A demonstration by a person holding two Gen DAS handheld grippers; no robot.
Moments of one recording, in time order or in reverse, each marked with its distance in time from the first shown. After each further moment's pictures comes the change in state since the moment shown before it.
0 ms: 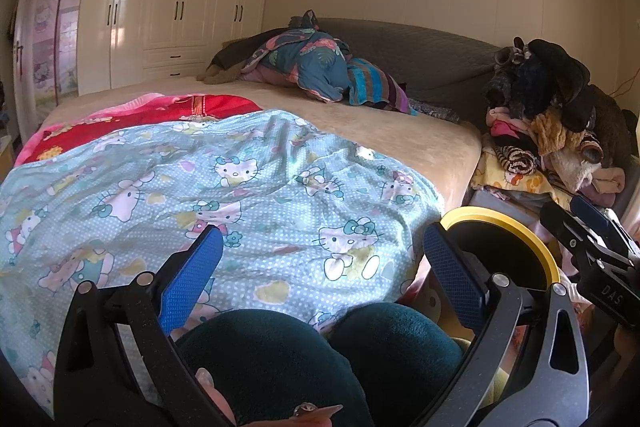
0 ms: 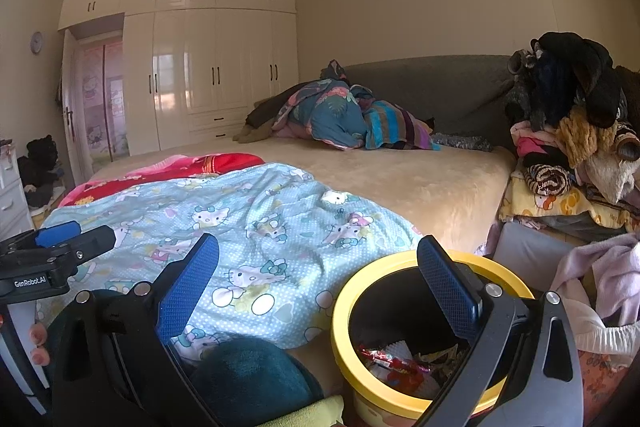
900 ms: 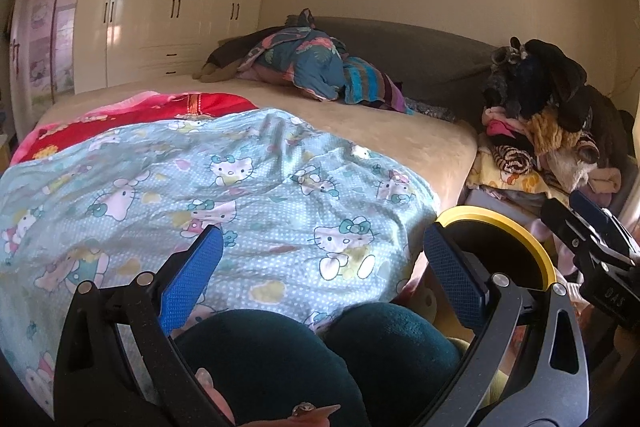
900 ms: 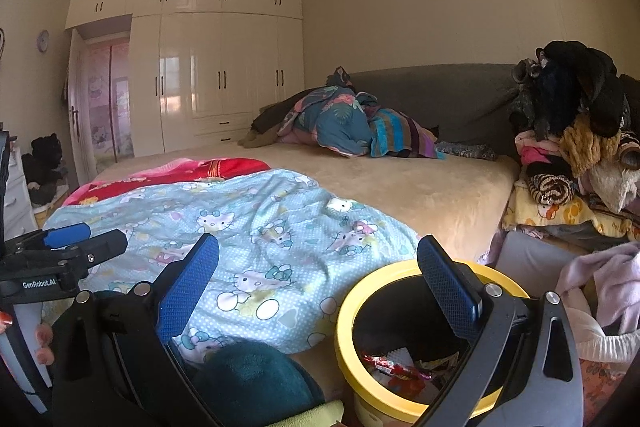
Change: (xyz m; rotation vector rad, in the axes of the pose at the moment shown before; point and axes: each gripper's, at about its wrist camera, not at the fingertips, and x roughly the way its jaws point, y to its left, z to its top) left arm 0.003 -0.002 0.001 -0.001 0.003 -0.011; right arm -0.002 0.002 0.008 -0.016 -0.019 0.017
